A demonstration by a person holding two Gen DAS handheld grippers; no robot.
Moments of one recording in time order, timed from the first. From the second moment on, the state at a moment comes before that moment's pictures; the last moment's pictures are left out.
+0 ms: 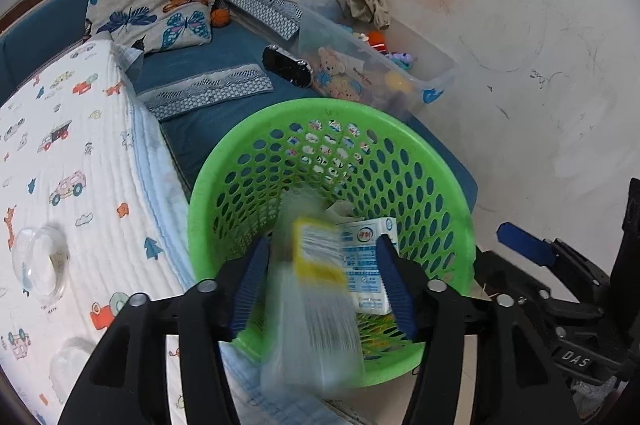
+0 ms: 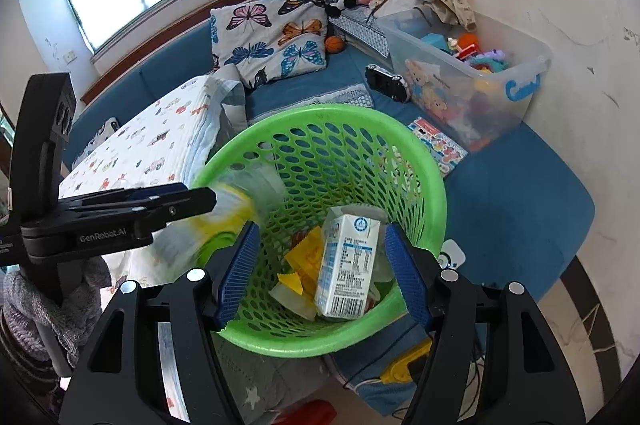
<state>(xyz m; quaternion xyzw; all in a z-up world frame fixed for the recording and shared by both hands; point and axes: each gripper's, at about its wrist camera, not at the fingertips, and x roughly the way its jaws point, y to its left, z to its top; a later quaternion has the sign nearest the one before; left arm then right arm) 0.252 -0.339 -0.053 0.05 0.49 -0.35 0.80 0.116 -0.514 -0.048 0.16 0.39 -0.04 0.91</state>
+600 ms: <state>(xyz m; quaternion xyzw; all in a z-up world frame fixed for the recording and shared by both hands) 0.206 -0.230 -0.024 0.04 0.44 -0.29 0.85 0.091 -0.484 -0.041 0.16 0.38 -0.01 0.91</state>
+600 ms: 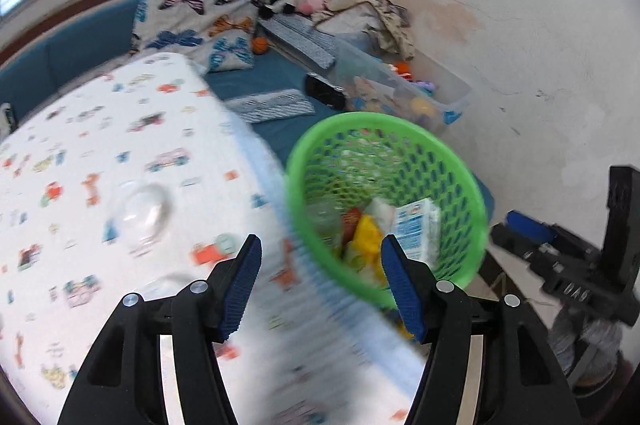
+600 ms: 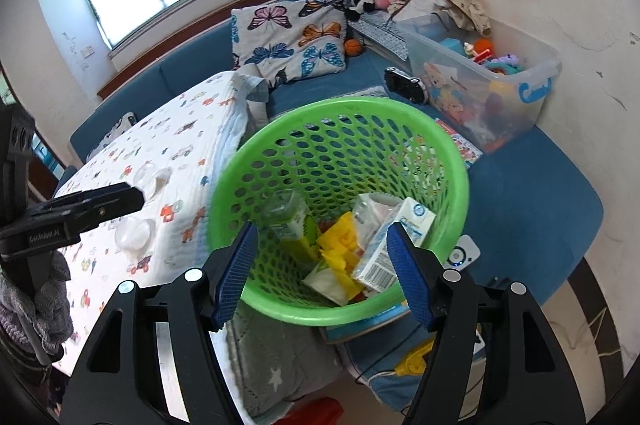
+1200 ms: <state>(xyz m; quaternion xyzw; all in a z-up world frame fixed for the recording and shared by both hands) 0.210 -0.153 -0.069 0.08 0.45 -0.24 0.86 0.102 -0.440 -0.042 0.13 0.39 0.04 0.91</state>
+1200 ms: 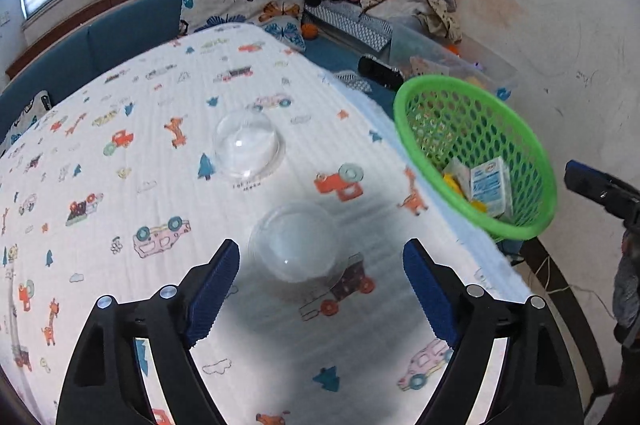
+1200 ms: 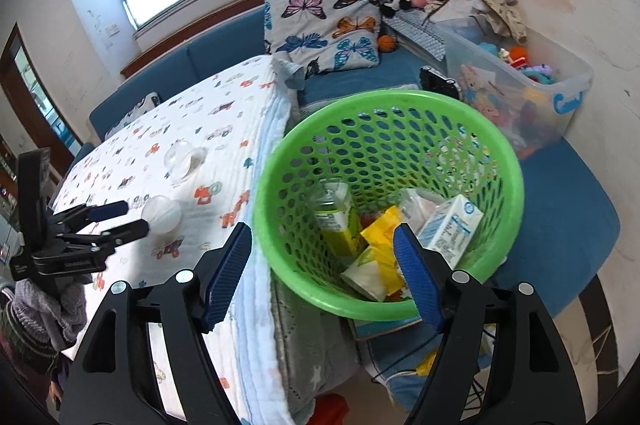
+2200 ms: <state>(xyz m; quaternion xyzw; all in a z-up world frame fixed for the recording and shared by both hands) 0.222 -0.147 -0.090 0.08 0.45 -0.24 0.86 0.129 -0.402 -0.045 0.10 0.40 0.08 0.91</state>
